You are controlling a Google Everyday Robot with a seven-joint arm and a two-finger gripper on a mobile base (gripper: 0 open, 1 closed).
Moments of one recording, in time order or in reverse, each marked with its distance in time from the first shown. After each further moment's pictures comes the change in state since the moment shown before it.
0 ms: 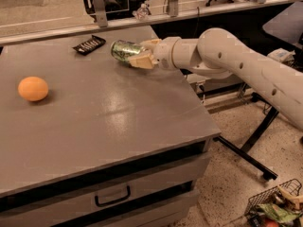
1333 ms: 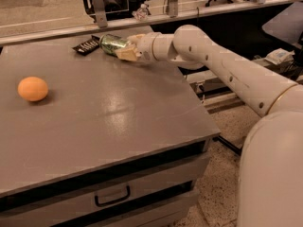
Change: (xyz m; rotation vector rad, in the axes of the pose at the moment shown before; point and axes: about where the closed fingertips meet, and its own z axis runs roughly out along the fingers) arm -0.002 -0.027 0.091 -0.003 -0.020 0.006
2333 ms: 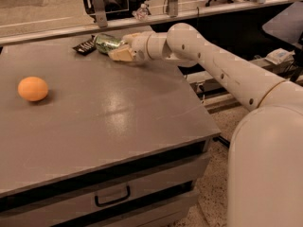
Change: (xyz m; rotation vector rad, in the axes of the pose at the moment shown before) arm -0.008 0.004 0.019 -0.022 -0.003 -0.005
